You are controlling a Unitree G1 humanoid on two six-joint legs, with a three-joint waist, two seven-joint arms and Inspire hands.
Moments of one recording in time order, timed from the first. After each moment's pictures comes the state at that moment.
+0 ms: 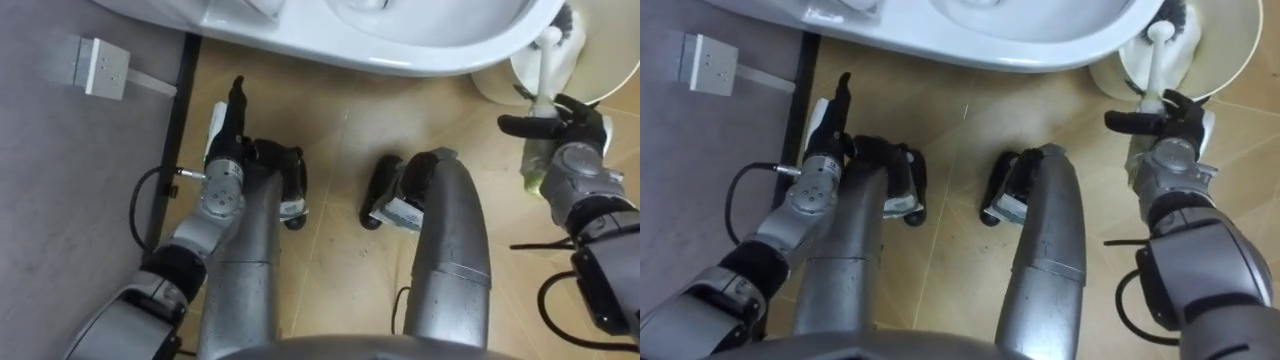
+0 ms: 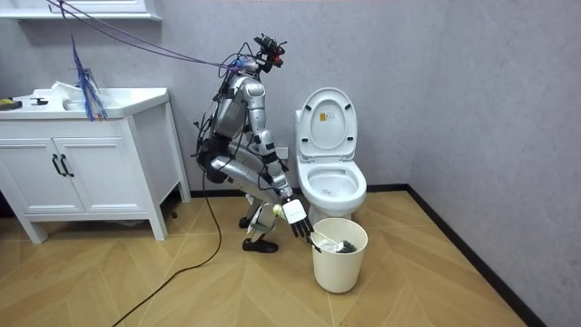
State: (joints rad) left arm -0.29 0.20 -0.44 0.77 -0.13 -0.10 0.36; right arm -0.54 -0.46 0.26 1.31 0.69 -0.11 -0.27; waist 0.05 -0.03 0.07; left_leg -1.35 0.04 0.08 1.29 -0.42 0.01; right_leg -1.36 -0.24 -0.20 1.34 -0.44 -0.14
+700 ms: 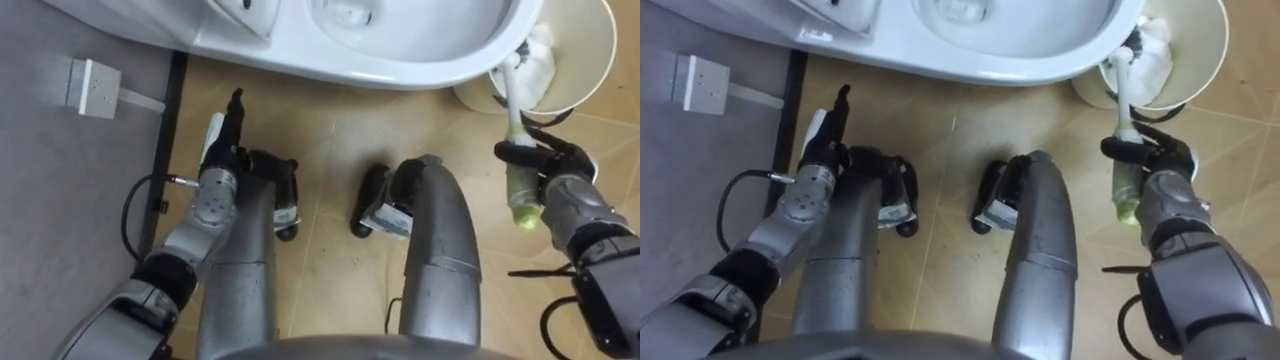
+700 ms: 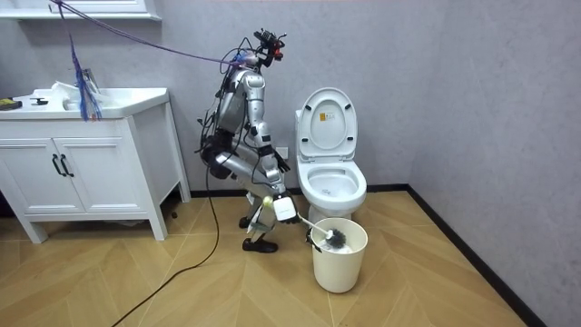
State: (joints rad) left arm -0.24 0.23 -0.43 0.77 -0.13 -0.10 0.31; right arm -0.45 -0.44 0.26 1.34 0.75 -0.08 -0.15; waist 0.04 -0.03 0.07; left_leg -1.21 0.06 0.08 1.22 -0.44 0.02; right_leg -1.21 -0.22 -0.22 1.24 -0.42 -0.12
